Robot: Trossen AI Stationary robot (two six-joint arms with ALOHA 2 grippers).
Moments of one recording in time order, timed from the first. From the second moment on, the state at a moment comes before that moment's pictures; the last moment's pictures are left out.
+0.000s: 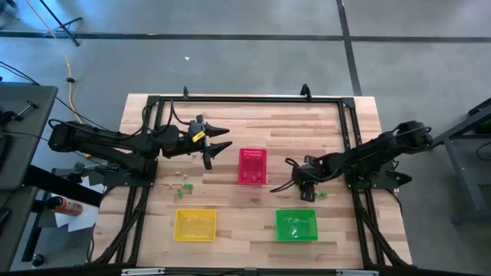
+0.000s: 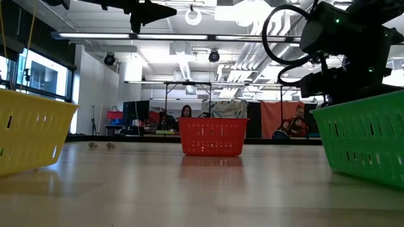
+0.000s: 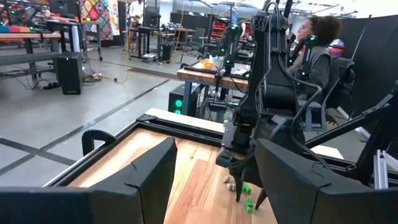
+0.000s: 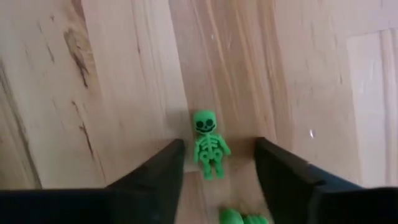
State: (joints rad) left arm -0.03 1.06 0.65 0.41 -0.27 -0.12; right arm 0.19 1.44 0.58 -0.46 0.09 0.36
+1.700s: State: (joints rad) left arm -0.03 1.06 0.65 0.41 -0.27 -0.12; right arm 0.11 1.26 0.75 0.43 0.20 0.12
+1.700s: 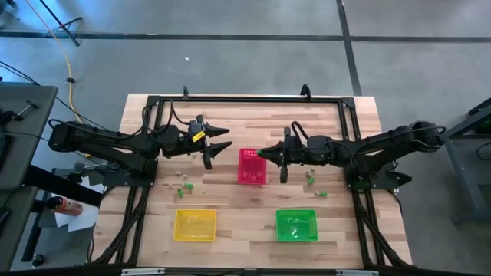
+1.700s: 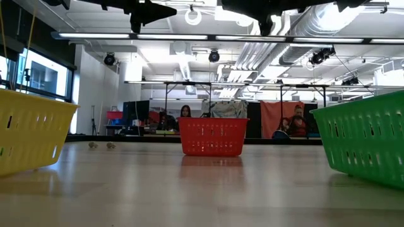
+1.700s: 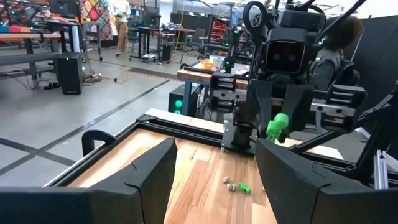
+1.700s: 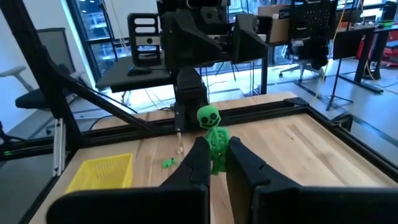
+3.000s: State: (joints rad) left arm -0.03 1.06 0.65 0.41 -0.27 -0.15; right arm 0.21 1.65 1.00 0.36 -0.09 0.09
